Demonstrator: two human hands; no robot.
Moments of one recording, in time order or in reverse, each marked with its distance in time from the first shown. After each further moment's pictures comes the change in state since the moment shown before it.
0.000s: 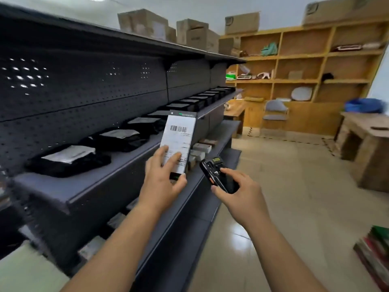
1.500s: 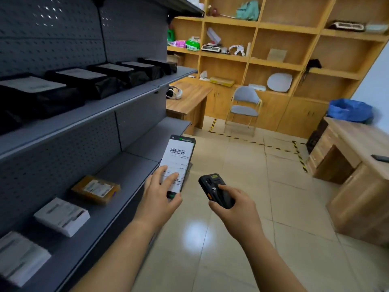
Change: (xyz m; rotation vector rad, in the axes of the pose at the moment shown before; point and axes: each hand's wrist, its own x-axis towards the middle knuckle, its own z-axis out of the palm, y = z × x) left_hand 0.653 -0.087 0.967 -0.138 -0.286 -0.149; right_hand 0.906 0.688 -0.083 -0.195 -0.067 0.267
